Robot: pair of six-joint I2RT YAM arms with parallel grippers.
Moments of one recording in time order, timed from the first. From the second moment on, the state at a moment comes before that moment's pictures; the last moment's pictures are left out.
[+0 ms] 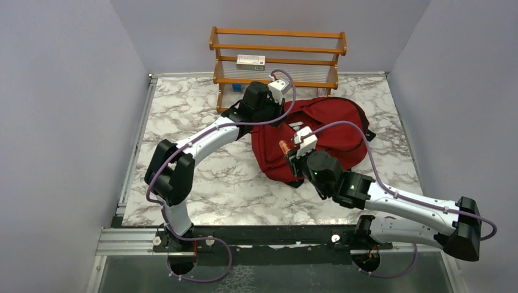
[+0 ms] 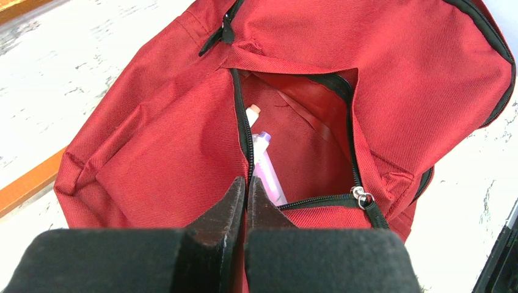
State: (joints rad) left arm -0.63 1.78 1.40 -0.06 0.29 -0.13; right arm 1.09 1.01 0.74 -0.08 0.49 0.11
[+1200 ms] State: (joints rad) left arm -0.64 1.78 1.40 -0.06 0.29 -0.13; right arm 0.33 1.45 1.25 -0.55 -0.17 0.27
